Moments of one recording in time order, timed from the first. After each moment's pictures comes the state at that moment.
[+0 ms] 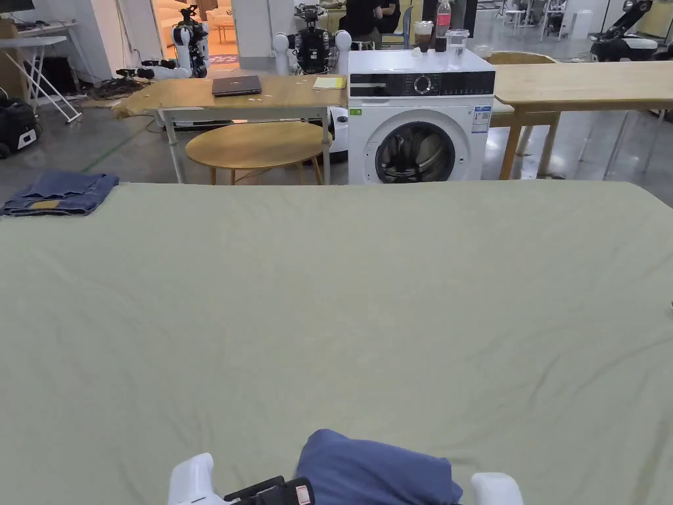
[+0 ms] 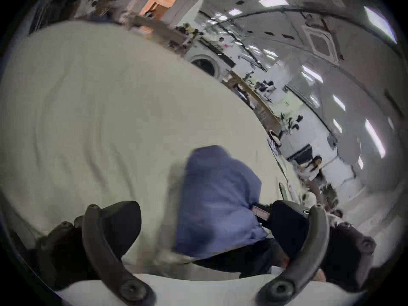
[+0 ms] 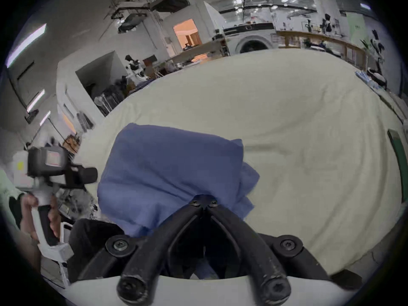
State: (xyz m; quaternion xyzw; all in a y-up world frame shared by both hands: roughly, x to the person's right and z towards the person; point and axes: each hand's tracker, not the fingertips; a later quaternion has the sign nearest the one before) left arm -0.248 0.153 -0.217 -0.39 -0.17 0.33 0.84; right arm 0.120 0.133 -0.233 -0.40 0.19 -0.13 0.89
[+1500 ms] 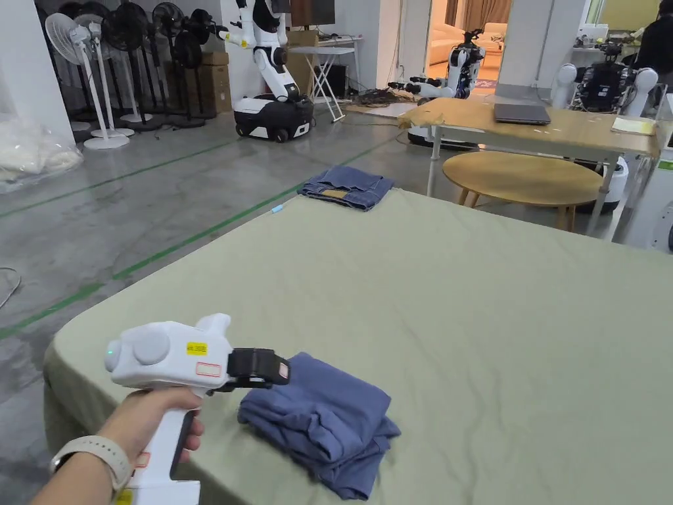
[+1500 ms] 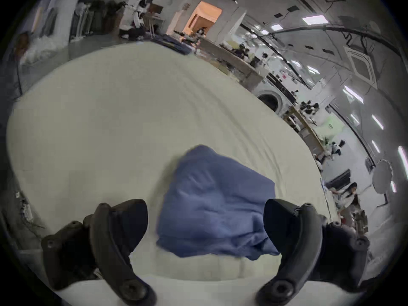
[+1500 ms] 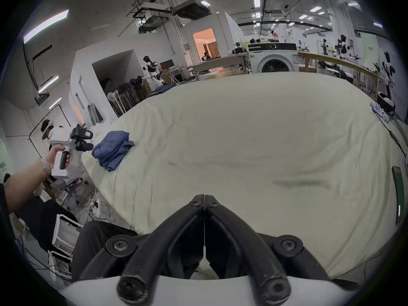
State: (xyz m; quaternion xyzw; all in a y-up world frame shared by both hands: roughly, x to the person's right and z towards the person) left arm -0.653 0.211 -0.240 -0.37 0.01 0.27 0.89; right arm 0.032 0.183 -0.225 -0.35 0.23 -0.07 0.91
